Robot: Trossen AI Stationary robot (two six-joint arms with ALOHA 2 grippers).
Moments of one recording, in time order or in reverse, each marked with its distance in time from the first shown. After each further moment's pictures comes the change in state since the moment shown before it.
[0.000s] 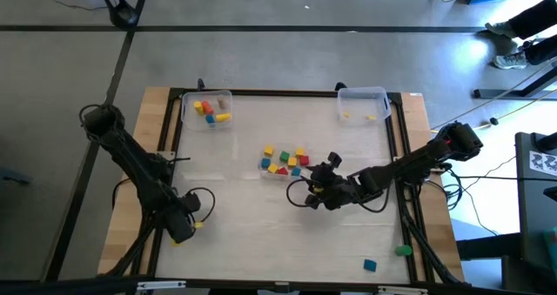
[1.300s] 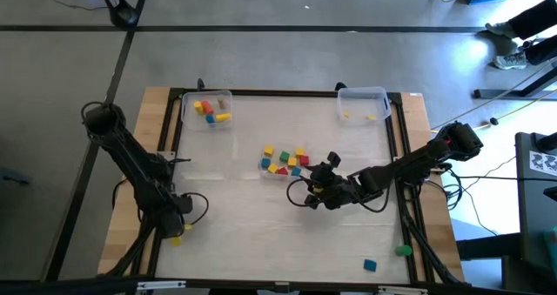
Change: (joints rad) left arm -0.090 -0.006 -0.120 -0.009 0.080 0.217; right arm 0.000 -0.001 0.000 0.028 0.003 -0.025
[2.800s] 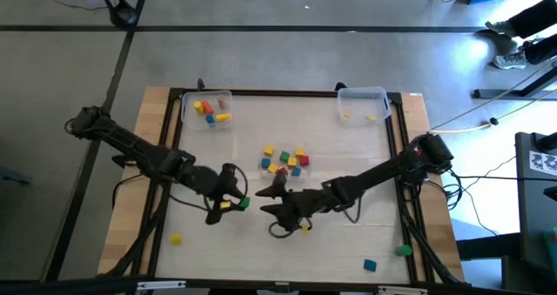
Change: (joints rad) left arm 0.580 -0.125 0.298 0.537 -0.226 0.831; right arm -0.006 0.298 0.368 0.348 -0.373 -1.222
